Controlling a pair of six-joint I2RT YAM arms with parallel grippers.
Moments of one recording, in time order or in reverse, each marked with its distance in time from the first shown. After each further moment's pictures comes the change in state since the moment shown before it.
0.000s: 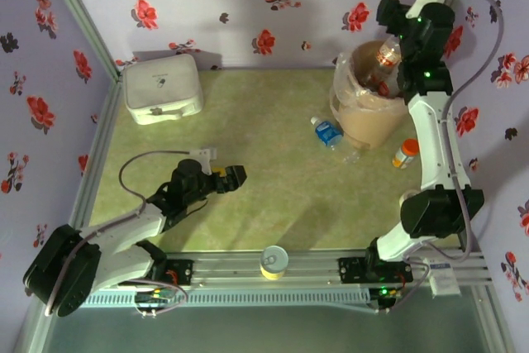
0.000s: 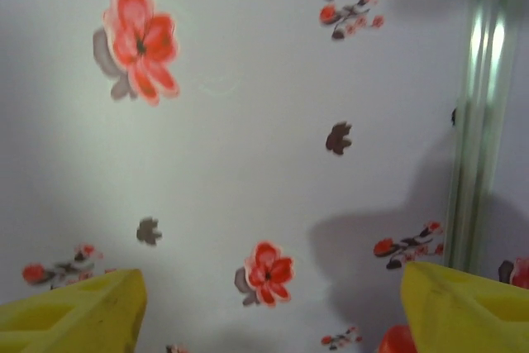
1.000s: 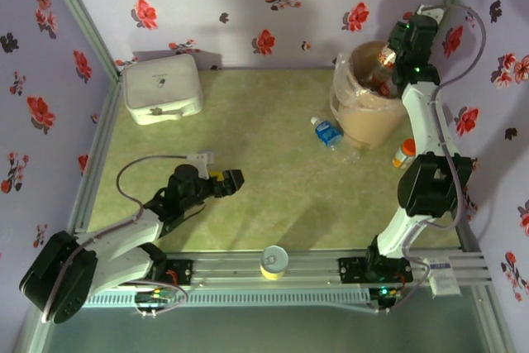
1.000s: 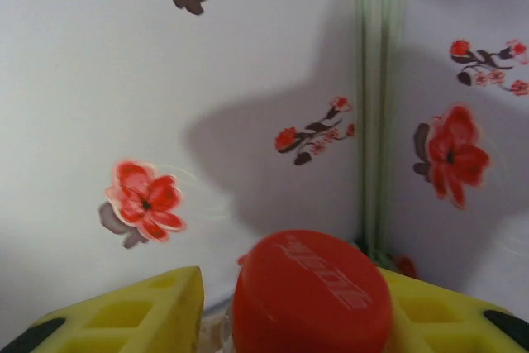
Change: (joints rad) left arm 0.000 -0.051 -0.059 0.024 0.000 -0.008; right arm -0.067 0.159 -0.101 -0.001 0.134 0.120
